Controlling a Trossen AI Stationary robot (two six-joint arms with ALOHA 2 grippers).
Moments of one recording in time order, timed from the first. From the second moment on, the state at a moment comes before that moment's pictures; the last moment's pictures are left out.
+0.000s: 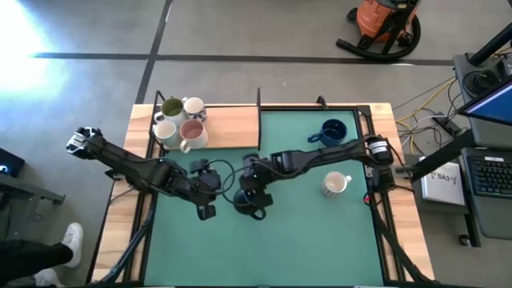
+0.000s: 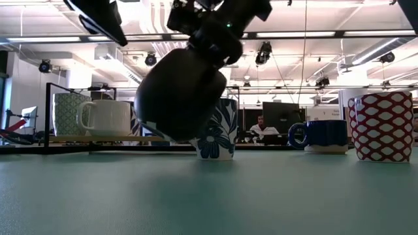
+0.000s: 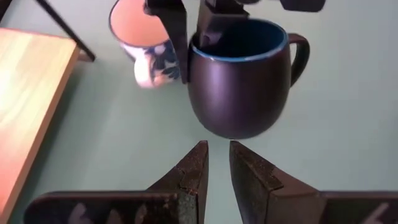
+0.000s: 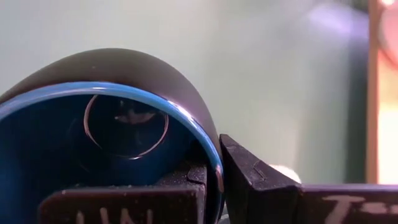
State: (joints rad) left arm -0.40 1.27 1.08 -0.80 -0.38 -0.51; right arm 0.05 1.99 1.60 -0.48 -0.02 -0.32
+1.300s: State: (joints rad) left arm -0.40 1.19 1.08 -0.88 -0.39 -0.51; right arm -0.08 2.26 1.98 -0.64 0.18 -0.52
